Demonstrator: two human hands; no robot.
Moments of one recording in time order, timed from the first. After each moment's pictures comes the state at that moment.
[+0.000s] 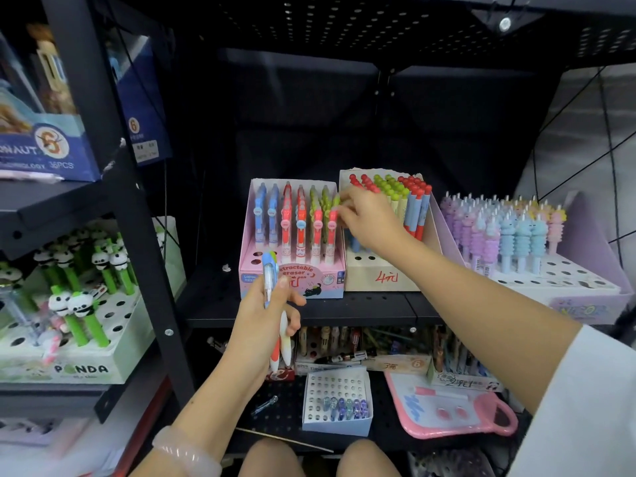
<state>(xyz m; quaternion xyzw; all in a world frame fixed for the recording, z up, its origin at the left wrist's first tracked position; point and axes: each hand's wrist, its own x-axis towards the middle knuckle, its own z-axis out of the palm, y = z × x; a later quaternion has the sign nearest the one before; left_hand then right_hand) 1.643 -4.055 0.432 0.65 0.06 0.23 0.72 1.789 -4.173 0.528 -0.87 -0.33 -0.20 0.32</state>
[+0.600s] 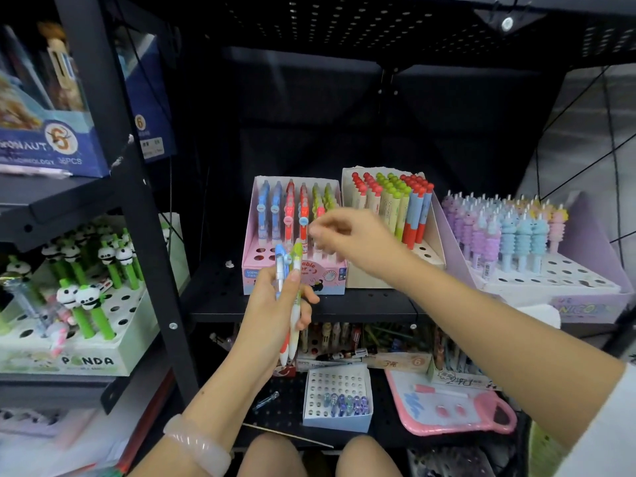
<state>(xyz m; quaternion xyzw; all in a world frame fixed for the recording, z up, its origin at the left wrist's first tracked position) 1.641 -4.065 0.441 0.63 0.01 0.23 0.74 1.730 -4.181 0.524 -0.80 -0.42 -0.03 0.43</state>
